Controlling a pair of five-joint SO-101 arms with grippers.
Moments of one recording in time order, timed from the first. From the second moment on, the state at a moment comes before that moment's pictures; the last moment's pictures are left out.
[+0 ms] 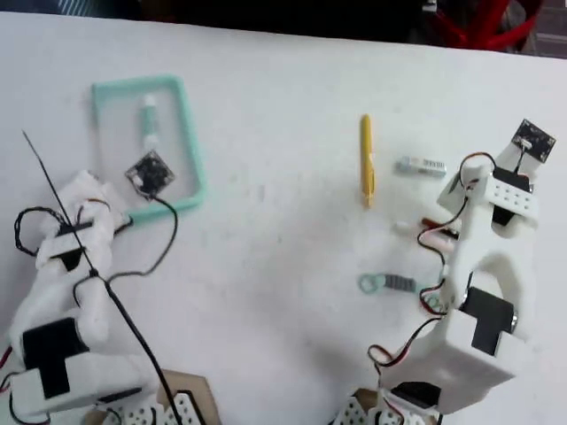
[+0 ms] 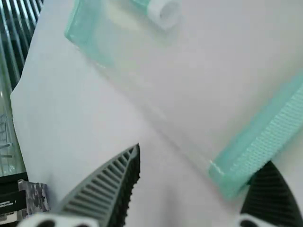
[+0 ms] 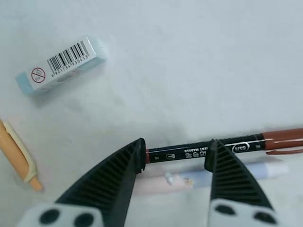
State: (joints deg) left arm -24.3 -3.3 54.2 1.5 -66.9; right arm 22.2 8.9 16.3 54.6 -10.6
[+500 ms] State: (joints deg) left arm -20.1 -2.1 73.1 -37.1 -54.0; right arm 22.2 8.9 16.3 55.3 -10.6
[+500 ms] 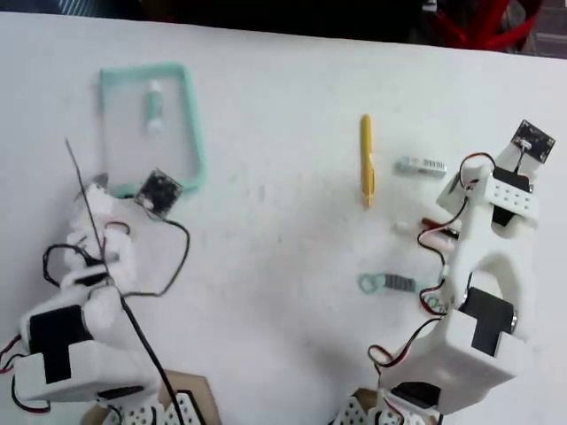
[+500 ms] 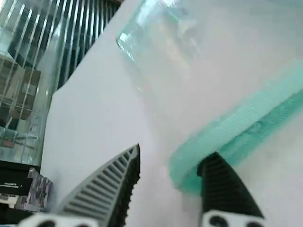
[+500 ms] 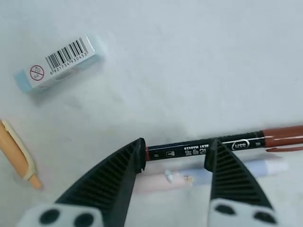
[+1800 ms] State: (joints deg) left arm 2.3 -54.1 29.8 50.9 -20.5; right arm 22.2 9.5 16.2 55.5 -10.6
